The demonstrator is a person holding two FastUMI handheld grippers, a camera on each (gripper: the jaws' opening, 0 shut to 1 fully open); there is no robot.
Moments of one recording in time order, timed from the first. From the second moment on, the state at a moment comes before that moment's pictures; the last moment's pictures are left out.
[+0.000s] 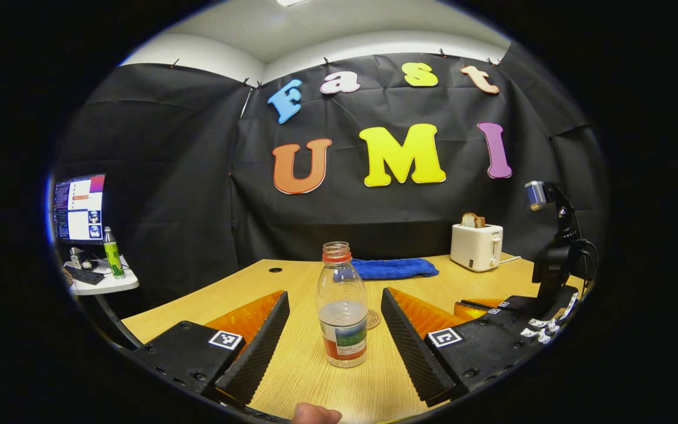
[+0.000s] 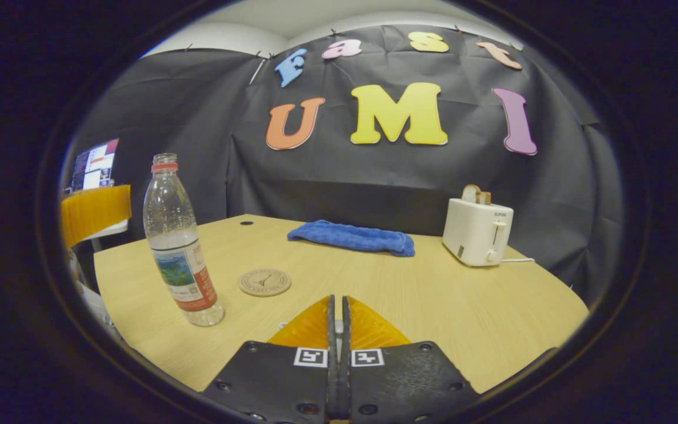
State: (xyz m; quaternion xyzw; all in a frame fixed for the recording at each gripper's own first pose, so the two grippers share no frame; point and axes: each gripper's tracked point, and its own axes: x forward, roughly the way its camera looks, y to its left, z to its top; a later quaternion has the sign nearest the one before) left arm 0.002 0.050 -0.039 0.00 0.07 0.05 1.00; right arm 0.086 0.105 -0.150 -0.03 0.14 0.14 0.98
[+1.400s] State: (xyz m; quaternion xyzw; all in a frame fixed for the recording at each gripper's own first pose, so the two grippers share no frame) left arm 0.056 0.045 -0.152 -0.05 0.21 0.00 0.98; right arm 0.041 0.047 -0.087 -0.06 0.08 0.11 0.99
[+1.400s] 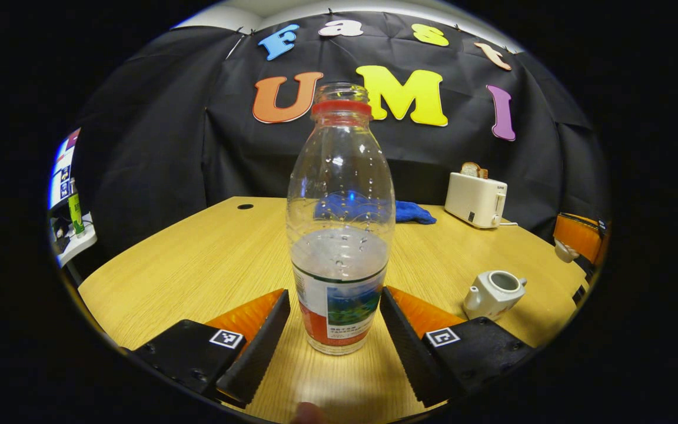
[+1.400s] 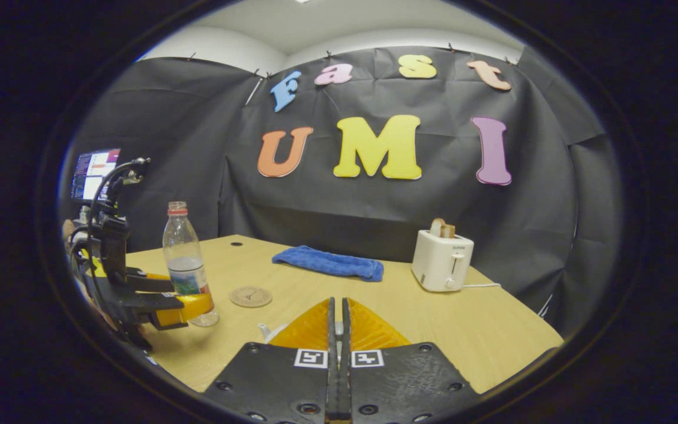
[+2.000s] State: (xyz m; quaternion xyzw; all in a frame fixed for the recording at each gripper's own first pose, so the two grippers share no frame) left arm 0.058 0.064 -0.118 0.25 0.22 -0.03 0.94; right arm 0.036 0.011 -0.080 -0.04 0.08 0.10 0.99
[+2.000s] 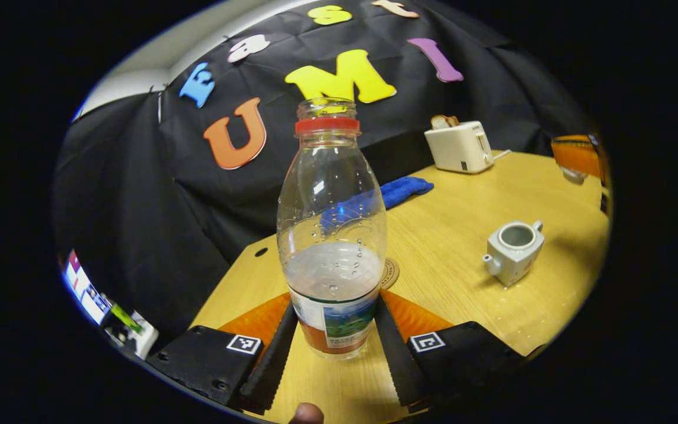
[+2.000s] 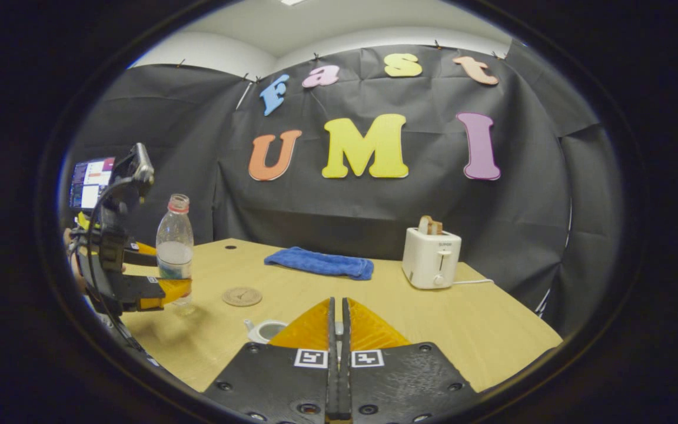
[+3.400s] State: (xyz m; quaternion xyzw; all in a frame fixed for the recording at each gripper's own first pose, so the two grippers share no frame) left arm 0.085 0.030 -0.094 0.74 0.17 -0.05 0.65; right arm 0.015 -0.079 -0.103 -0.01 0.09 0.06 0.99
